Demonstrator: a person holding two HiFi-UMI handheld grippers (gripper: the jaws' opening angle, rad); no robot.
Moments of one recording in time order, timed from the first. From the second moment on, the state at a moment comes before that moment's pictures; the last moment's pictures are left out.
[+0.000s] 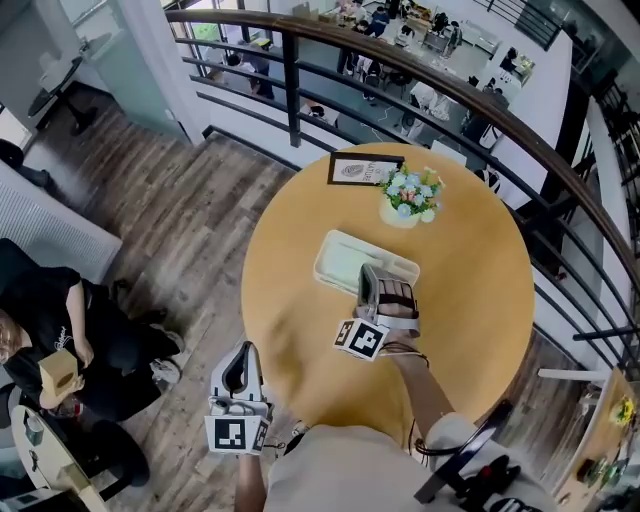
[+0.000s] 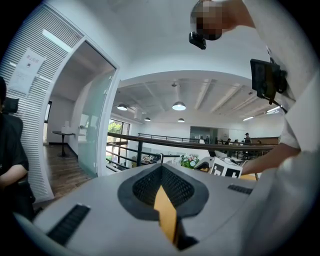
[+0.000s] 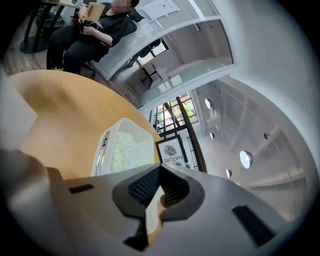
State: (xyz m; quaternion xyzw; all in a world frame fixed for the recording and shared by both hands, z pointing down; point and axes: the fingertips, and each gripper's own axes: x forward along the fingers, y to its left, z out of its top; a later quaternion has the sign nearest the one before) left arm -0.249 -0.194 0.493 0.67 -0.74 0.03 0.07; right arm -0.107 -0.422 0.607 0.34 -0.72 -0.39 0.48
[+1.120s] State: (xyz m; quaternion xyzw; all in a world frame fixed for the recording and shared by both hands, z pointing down) left arm -0.236 -0.165 0.460 0.73 -0.69 0.03 0.01; right arm -0.068 -0.354 0.550 0.46 -0.87 0.04 0.19
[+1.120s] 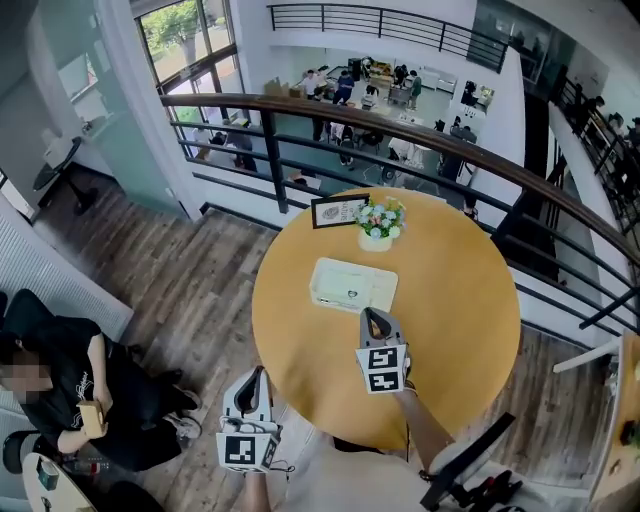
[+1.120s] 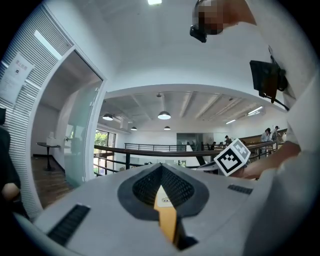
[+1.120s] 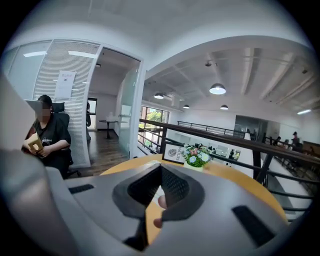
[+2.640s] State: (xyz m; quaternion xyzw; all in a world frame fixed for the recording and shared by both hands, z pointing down) left arm -0.136 0.003 0.434 0.78 -0.62 -0.01 -0.02; right arm 0.028 -0.080 0.478 0.49 -0.87 0.01 0.09
